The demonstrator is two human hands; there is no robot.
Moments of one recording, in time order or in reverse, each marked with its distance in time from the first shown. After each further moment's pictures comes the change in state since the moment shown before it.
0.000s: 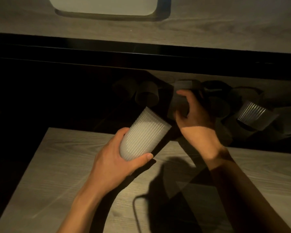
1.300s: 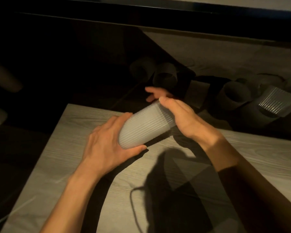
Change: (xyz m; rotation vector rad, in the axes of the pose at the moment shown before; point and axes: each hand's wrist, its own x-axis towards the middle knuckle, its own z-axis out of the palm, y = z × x) left_hand -0.027 -0.033 -0.038 0.404 0.107 0.100; right_hand -0.029 -0.050 0.037 0.477 -0.679 -0.055
